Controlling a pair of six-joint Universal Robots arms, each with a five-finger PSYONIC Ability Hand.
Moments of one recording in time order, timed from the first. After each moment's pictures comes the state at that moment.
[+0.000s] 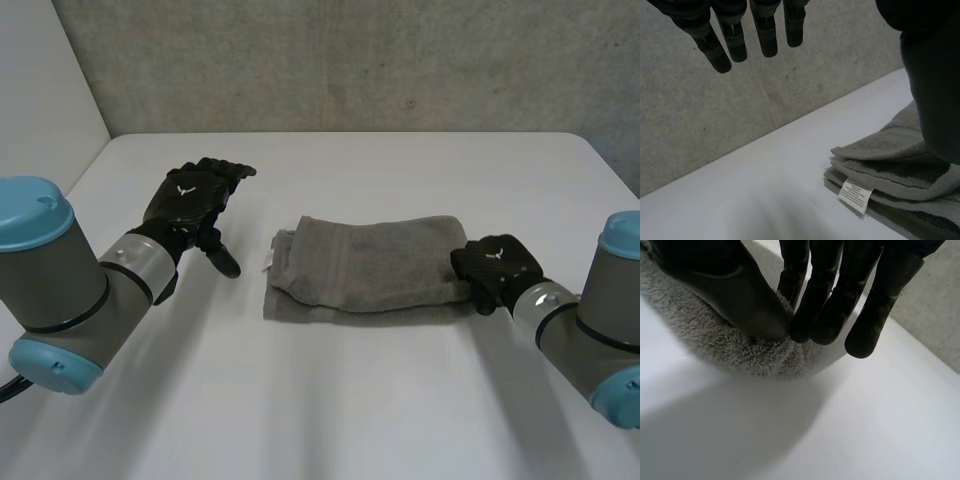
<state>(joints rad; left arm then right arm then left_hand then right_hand) 4.37 -1.94 -1.63 3.48 -1.35 3.25 1.82 -1.08 1.66 -0.20 1.34 2.66 0.27 0.25 0.24 0.26 0.22 1.30 1.33 1.34 1.34 1.17</state>
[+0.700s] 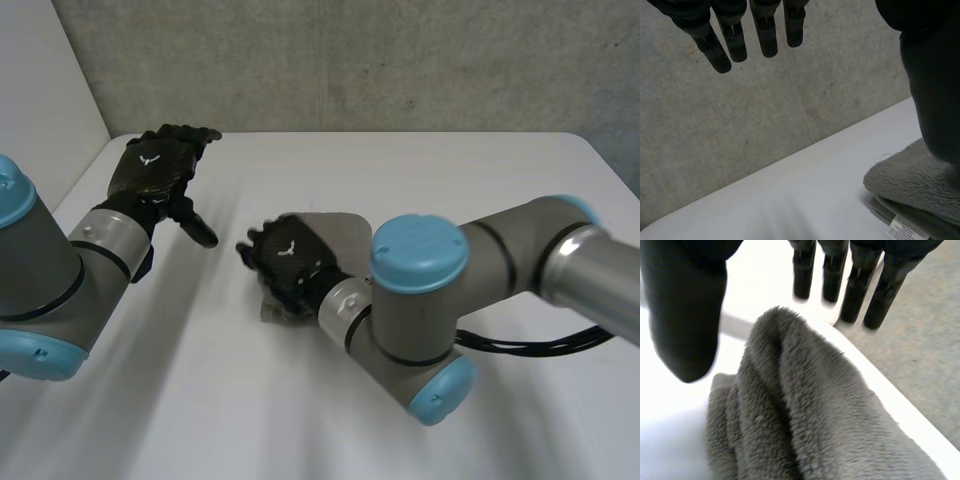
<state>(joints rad) 4.39 -1.86 -1.62 3.48 -1.44 3.21 2.36 -0.82 1.14 -0.15 1.34 2.76 0.27 0.25 0.24 0.26 0.22 0.38 0.39 0.39 0.39 0.19</state>
